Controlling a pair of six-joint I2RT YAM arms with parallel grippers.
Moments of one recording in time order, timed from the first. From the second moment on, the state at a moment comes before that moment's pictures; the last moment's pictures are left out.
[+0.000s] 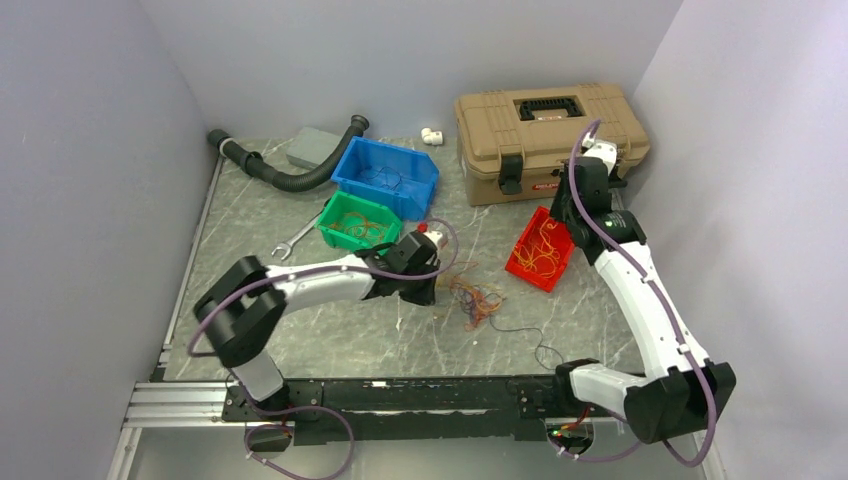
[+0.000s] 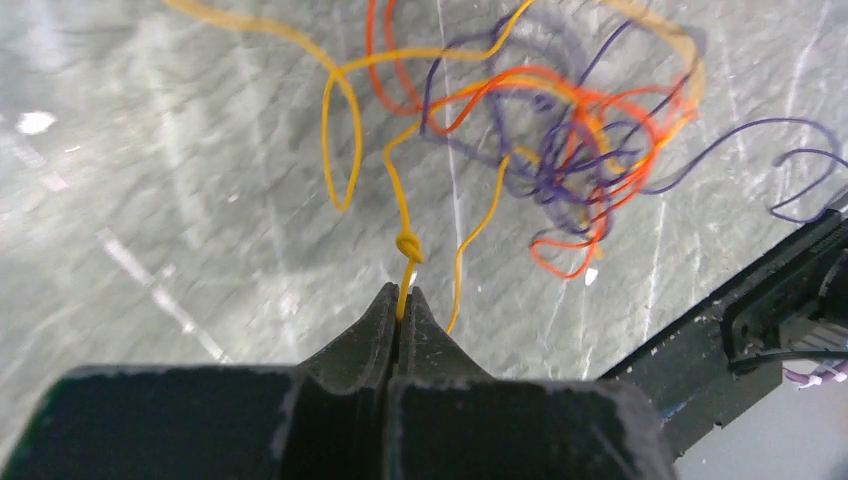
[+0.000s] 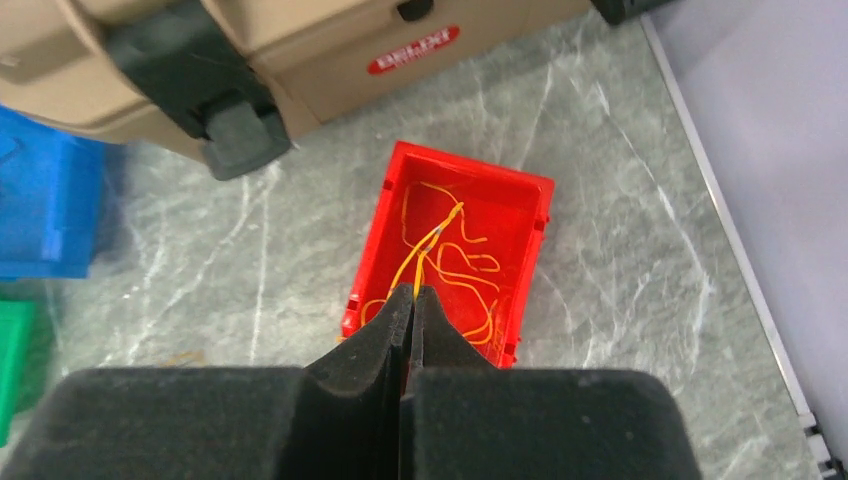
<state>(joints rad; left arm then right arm) -0.92 1.71 1.02 -0.24 0.08 -0.59 0.21 1.15 1.19 -0.63 0.40 0.32</state>
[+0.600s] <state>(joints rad) -0.90 1.34 1.00 -0.50 -0.07 -0.48 0.07 1.47 0.92 -0.41 0.23 0.49</state>
